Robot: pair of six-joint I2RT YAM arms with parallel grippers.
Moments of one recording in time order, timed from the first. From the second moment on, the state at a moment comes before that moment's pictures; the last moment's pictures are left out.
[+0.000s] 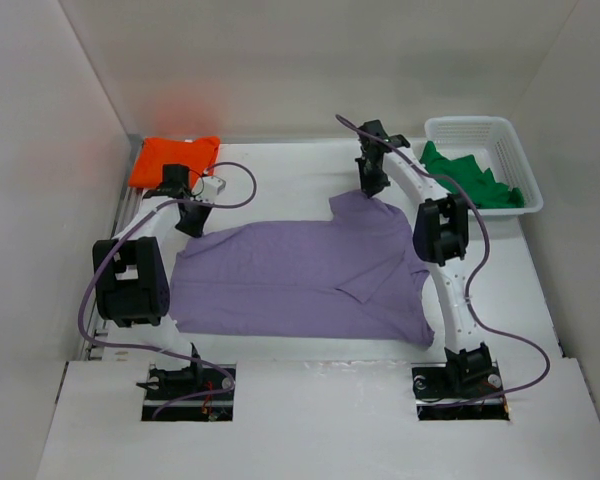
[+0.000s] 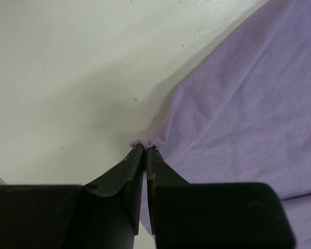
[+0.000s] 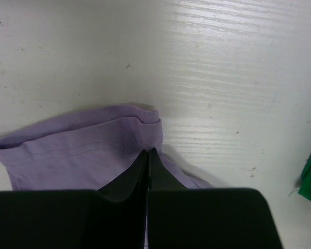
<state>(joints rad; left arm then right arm) 0.04 1.71 1.18 -0.56 0.13 0.49 0.31 2.53 2.36 -0.99 0.15 0.18</state>
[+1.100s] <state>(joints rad) 0.12 1.55 0.94 -0.49 0.08 0.73 0.52 1.51 0.94 -0.67 0.11 0.55</state>
